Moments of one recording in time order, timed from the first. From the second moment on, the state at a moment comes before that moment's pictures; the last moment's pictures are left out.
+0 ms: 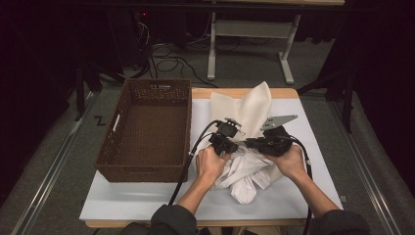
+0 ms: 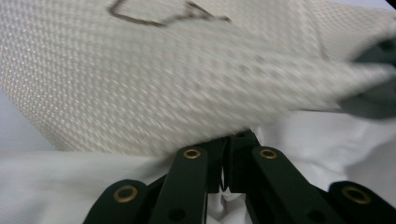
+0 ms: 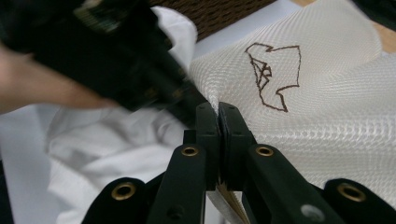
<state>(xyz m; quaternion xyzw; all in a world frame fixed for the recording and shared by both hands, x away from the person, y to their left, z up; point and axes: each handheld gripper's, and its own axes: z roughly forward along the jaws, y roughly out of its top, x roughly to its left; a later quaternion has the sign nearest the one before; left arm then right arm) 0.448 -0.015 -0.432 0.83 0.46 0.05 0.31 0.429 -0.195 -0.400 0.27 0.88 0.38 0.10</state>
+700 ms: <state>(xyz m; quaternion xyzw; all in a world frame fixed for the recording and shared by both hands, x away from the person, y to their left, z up) 0.437 -0.004 -0.442 0.87 0.45 0.04 0.19 0.434 -0.203 -0.417 0.29 0.88 0.37 0.10</state>
